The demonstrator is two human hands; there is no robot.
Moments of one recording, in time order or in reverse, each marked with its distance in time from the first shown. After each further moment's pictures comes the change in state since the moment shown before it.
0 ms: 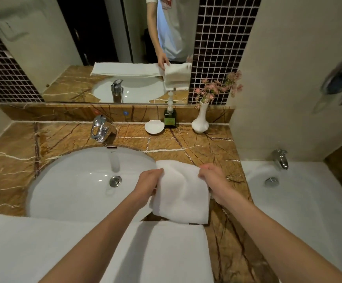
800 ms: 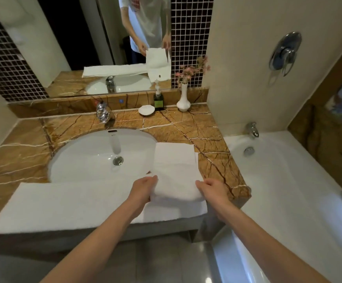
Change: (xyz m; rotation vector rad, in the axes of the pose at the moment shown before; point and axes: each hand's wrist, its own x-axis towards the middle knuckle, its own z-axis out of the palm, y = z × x) left_hand -0.177 -0.103 -0.046 0.106 -0.108 0.028; right_hand -0.212 0.134 -0.003 -0.145 0.169 -0.046
